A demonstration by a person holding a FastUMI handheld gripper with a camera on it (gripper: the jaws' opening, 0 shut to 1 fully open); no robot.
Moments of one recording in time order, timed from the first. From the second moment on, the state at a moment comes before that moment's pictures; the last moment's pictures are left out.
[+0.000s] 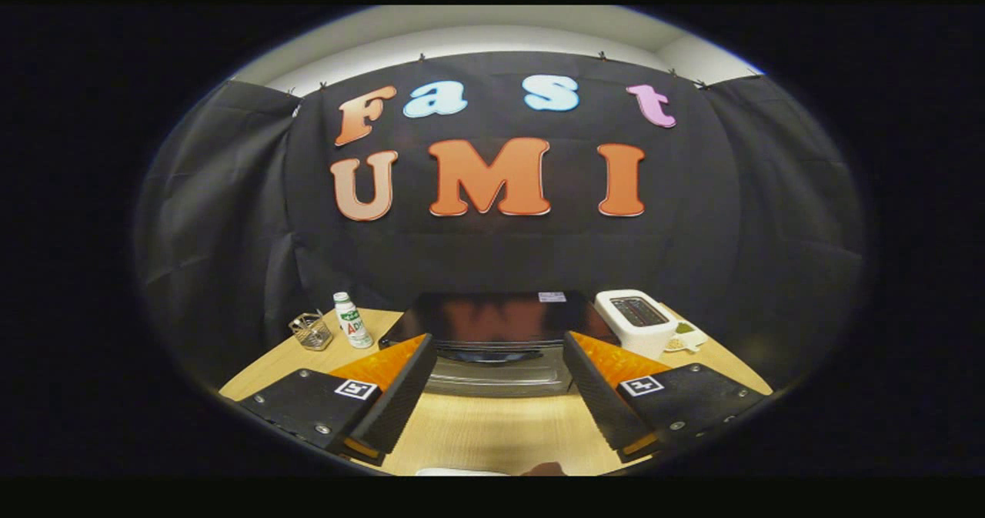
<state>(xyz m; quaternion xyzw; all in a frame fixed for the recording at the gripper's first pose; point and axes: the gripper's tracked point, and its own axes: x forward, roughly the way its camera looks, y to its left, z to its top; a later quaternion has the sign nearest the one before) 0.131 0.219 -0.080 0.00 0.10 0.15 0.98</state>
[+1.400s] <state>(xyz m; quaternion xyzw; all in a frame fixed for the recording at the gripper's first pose) 0.212 0.268 -0.168 -0.04 0.20 0.14 0.97</state>
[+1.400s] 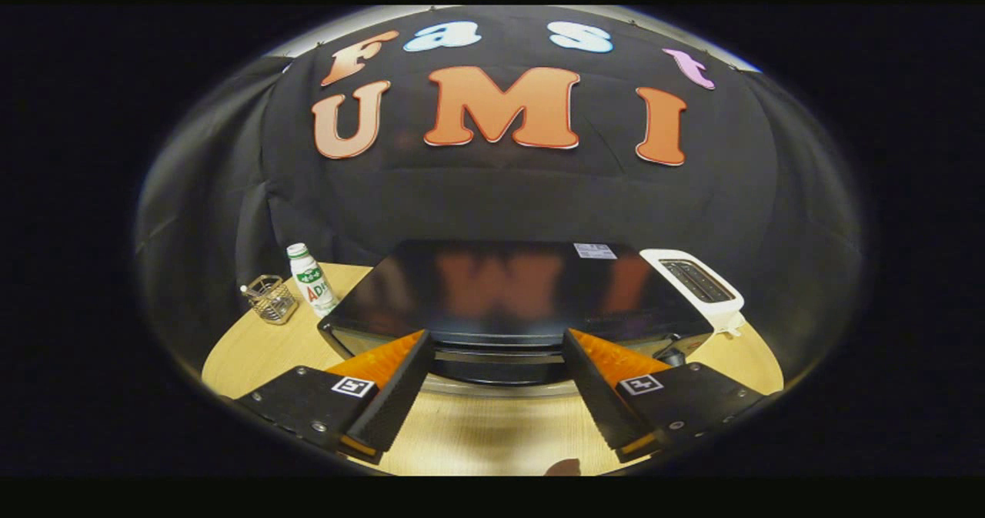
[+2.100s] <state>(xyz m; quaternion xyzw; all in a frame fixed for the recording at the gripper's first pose) 0.157 0.247 -0.198 -0.02 0.21 0.13 0.97</state>
